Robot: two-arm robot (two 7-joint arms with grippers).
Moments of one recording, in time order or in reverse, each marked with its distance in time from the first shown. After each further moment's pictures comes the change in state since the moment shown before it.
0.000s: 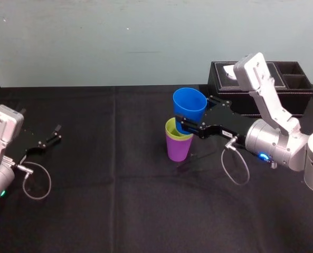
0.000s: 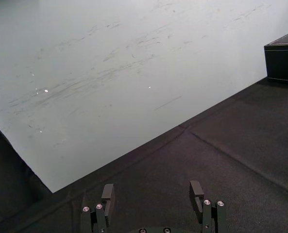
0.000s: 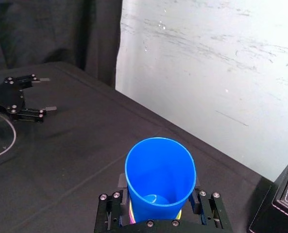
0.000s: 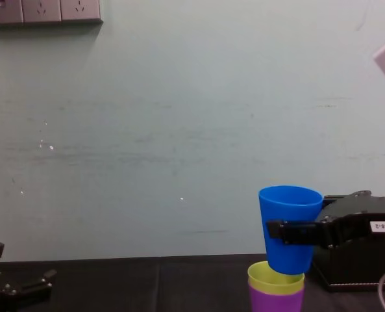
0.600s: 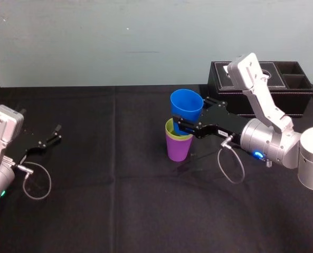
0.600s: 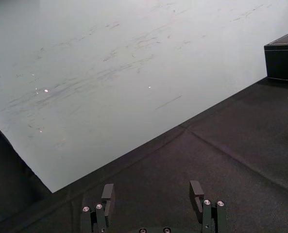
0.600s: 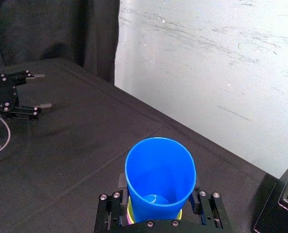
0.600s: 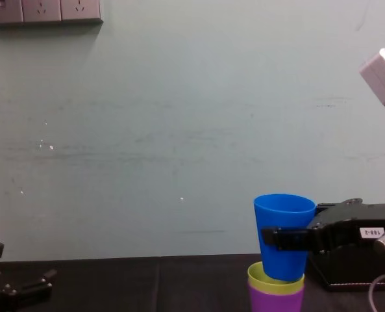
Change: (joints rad) left arm 0.000 0.000 0.000 0.000 0.000 0.000 0.000; right arm 0.035 -0.030 -0.014 0.062 -0.009 0.006 0.010
